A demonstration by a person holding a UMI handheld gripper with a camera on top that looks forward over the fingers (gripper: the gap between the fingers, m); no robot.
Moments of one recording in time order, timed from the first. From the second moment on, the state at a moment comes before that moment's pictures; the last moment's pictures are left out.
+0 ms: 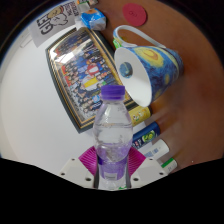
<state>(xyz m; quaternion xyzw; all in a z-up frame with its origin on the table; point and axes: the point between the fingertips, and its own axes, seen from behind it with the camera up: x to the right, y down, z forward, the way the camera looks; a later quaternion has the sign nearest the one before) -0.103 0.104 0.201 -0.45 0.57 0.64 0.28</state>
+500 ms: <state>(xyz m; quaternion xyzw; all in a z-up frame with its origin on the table) -0.092 0.104 0.232 -0.61 0.43 0.54 0.39</state>
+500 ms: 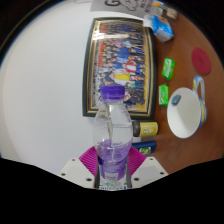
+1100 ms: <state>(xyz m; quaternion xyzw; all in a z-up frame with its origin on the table) 0.113 0.108 0.265 -0.77 0.04 0.05 0.64</state>
